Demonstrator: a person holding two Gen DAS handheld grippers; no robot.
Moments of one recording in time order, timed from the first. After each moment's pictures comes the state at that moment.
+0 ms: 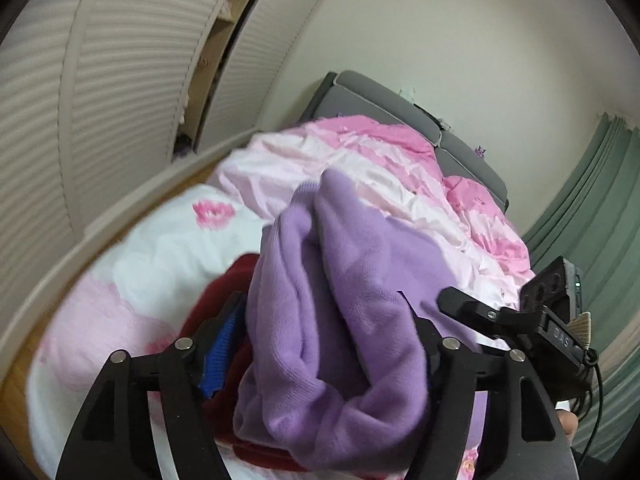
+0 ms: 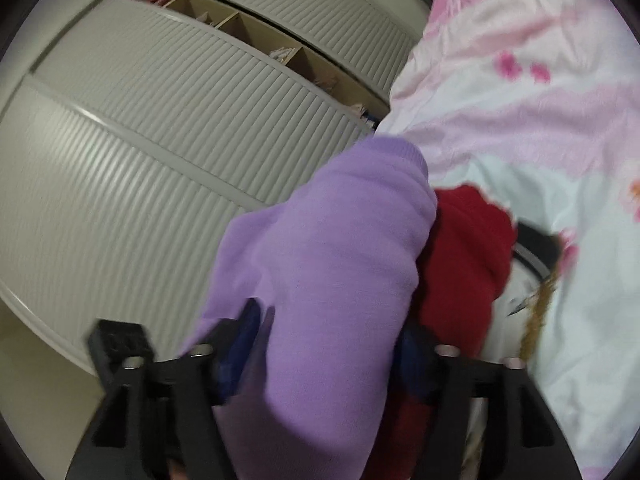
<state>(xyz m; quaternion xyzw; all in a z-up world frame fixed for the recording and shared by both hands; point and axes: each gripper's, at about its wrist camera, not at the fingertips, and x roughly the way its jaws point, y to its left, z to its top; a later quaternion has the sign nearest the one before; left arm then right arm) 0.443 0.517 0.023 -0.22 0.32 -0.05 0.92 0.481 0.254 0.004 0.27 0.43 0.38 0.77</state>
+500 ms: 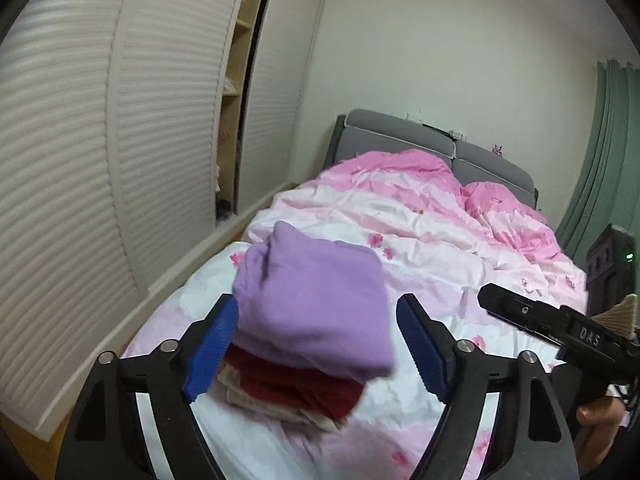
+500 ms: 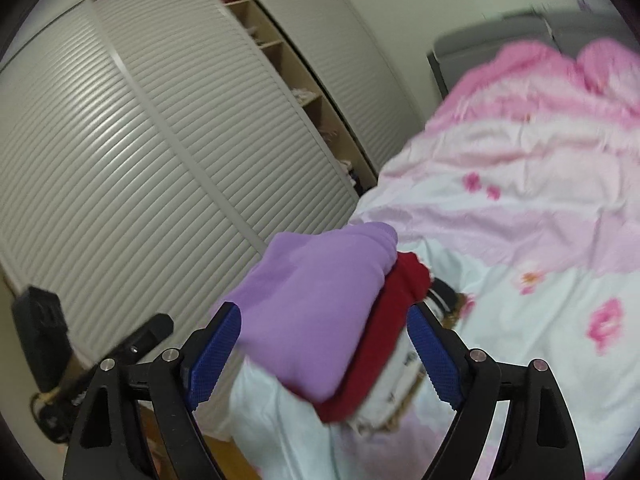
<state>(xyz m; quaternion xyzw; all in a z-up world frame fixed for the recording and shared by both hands) 0.321 0.416 0.114 -0.10 0.26 0.05 0.96 0.372 0.176 0.113 0.14 0.33 0.36 0.86</state>
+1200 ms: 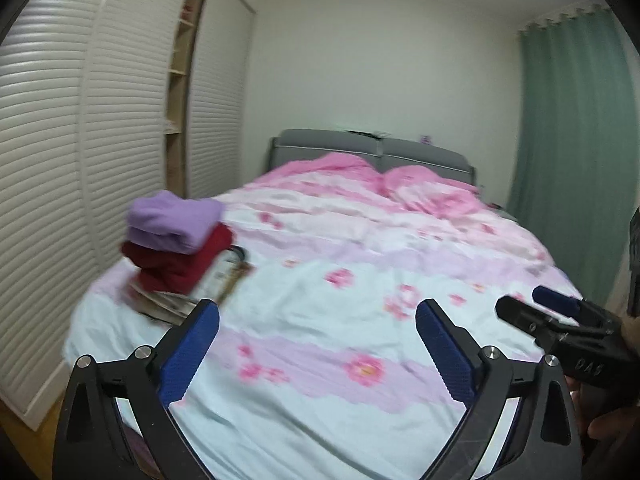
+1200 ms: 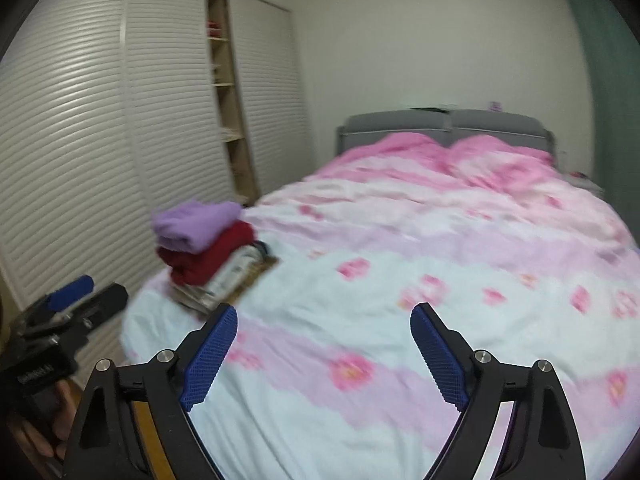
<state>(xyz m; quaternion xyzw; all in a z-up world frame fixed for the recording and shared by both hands) 0.106 0.143 0.085 -0.03 0.20 -0.03 0.98 0.104 -0.109 0.108 0.02 0.25 0.15 0.96</state>
